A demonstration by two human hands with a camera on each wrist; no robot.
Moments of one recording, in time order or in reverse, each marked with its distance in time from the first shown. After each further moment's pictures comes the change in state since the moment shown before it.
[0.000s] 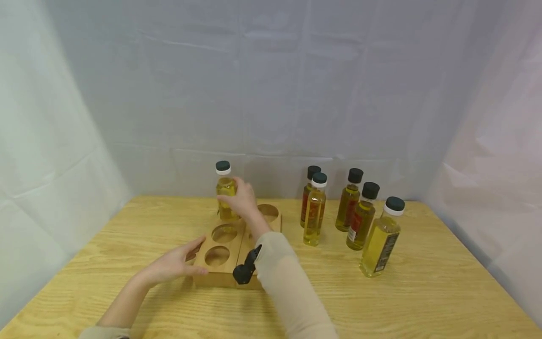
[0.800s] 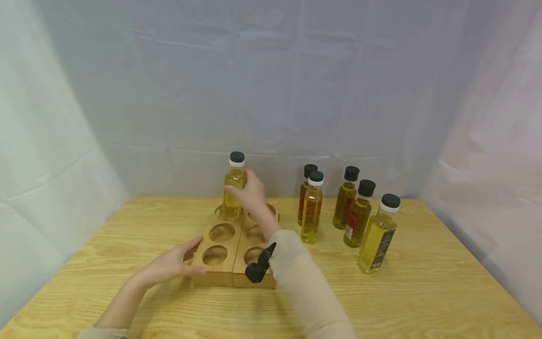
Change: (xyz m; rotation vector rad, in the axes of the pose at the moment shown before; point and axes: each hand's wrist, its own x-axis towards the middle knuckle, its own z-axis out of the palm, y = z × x) left_hand -0.004 0.001 -0.003 -0.017 -0.001 -0.007; right_hand -0.004 -0.001 -0.023 0.118 0.133 -0.001
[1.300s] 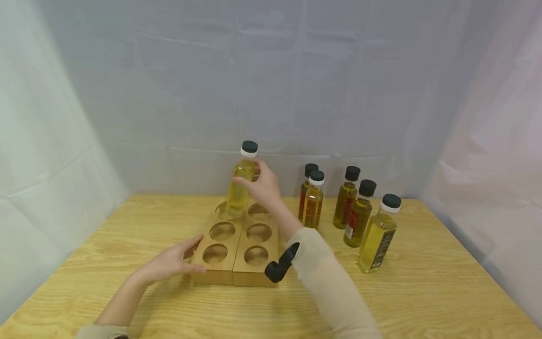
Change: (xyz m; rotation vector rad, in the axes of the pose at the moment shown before) left_hand 0.003 -0.001 0.000 0.002 -0.005 0.007; right_hand -0.008 -0.013 -0.044 -0.008 -0.034 -0.022
